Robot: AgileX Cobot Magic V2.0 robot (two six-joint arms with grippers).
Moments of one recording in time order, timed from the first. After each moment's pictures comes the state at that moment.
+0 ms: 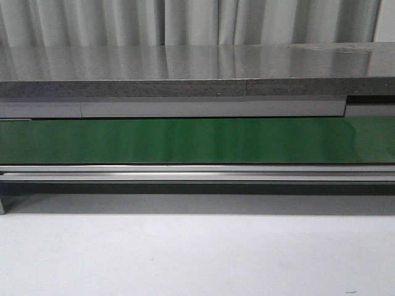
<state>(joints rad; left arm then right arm) -0.11 0.67 -0.69 -0.10 0.83 0.04 0.09 -0.01 0.03 -0.12 0.08 0.17</state>
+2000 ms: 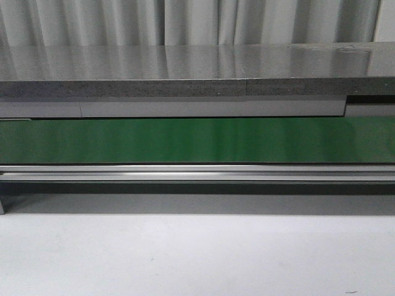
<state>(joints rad) 0.29 1.46 -1.07 0.02 0.75 0.07 0.09 -0.01 0.03 -0.12 0.08 0.17</state>
